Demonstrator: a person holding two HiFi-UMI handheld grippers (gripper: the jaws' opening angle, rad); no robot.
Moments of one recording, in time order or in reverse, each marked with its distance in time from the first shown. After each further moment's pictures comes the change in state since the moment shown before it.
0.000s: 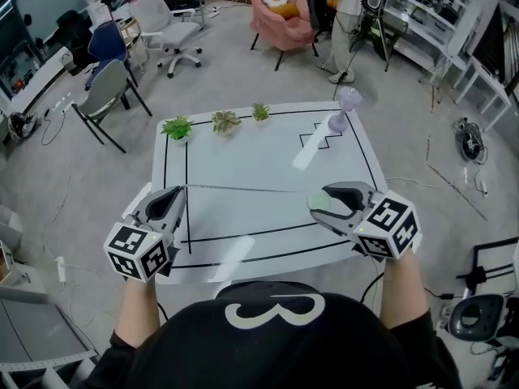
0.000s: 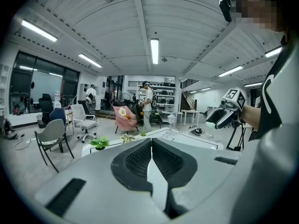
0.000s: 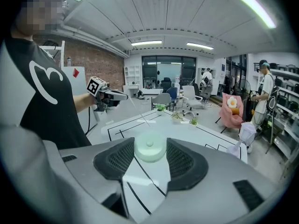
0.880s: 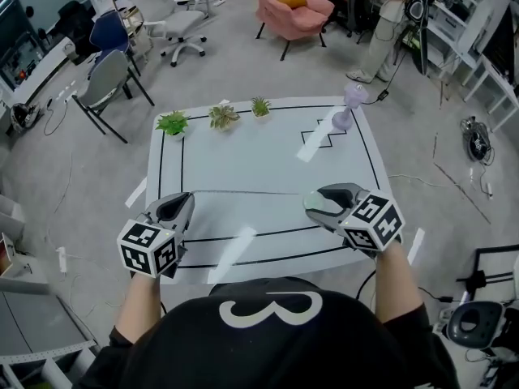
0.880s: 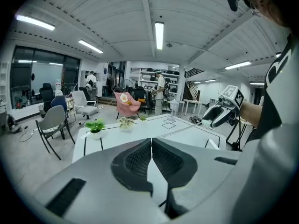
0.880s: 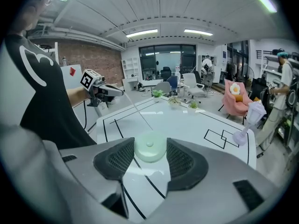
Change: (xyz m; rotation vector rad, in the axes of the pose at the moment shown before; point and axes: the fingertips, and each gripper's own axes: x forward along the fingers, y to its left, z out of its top) left arm 0.044 -0.005 -0.049 -0.048 0.171 0.017; right arm 0.044 -0.040 -0.051 0.062 0.114 0.051
